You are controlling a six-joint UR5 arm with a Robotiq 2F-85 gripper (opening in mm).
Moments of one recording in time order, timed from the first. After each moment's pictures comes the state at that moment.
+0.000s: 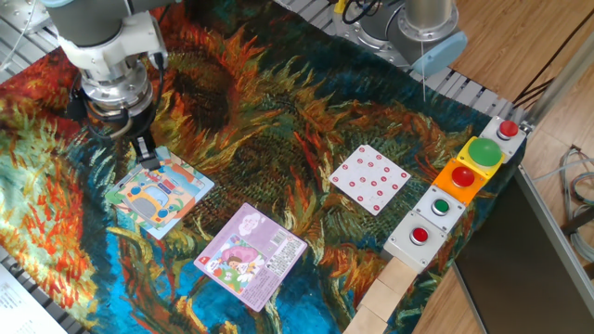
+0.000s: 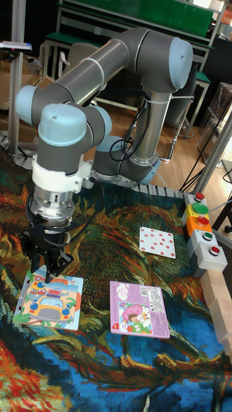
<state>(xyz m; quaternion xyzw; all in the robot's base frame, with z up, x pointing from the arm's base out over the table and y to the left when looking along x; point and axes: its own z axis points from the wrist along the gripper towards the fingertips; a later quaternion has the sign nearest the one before) 0.610 -0.136 0.043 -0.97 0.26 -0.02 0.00</state>
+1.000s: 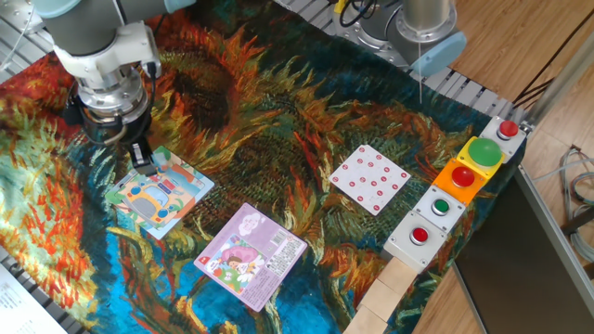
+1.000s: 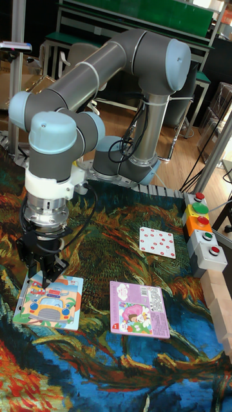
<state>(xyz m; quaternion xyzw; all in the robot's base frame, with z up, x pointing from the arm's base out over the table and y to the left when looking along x) 0.612 -0.139 0.033 -0.96 0.27 -0.01 0.02</state>
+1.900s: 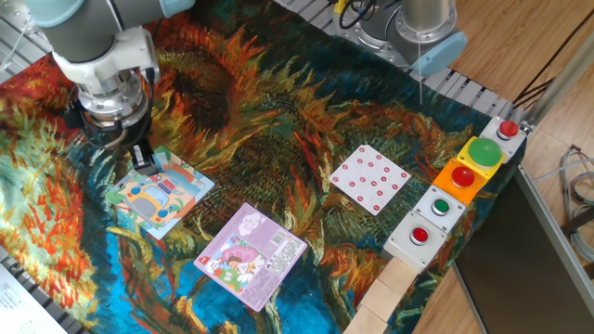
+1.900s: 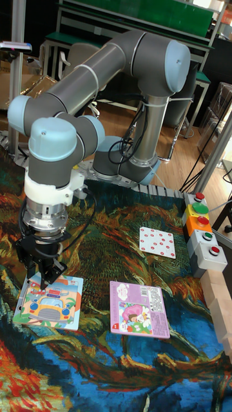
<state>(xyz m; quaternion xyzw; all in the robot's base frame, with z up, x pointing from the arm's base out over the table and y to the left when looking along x) 0.611 -0.143 0.021 -0.96 0.28 0.00 0.00</state>
